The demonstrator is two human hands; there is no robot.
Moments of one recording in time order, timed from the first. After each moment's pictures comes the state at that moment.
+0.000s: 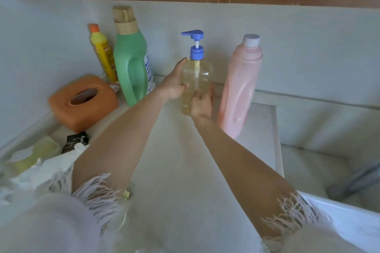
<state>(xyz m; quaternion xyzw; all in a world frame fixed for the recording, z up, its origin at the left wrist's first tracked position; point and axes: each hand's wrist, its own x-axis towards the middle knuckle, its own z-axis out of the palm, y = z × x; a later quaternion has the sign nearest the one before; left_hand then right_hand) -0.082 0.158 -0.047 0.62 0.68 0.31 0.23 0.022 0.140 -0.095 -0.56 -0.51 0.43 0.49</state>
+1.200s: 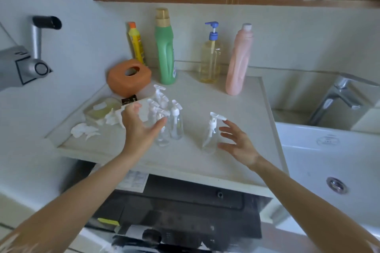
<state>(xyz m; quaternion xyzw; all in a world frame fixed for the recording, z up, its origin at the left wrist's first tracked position) -0.174 -0.223 -0.100 0.52 0.64 0.55 0.13 0.113 -0.190 -0.138 -0.46 -0.63 0.49 0.38</state>
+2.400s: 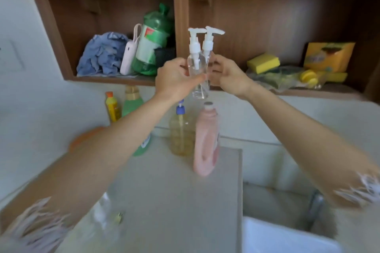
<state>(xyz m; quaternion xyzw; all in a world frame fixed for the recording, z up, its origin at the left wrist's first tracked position) 0.046 -0.002 0.174 0.61 0.57 0.54 0.06 0.199 0.077 0.174 -0.25 -0.79 0.38 0.42</state>
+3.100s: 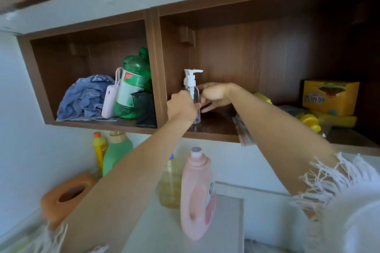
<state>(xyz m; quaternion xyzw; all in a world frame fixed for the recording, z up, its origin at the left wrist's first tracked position) 0.097 0.150 0.202 0.55 0.73 0.40 -0.06 0.195 0.240 0.241 -0.38 -0.76 0.48 0.20</state>
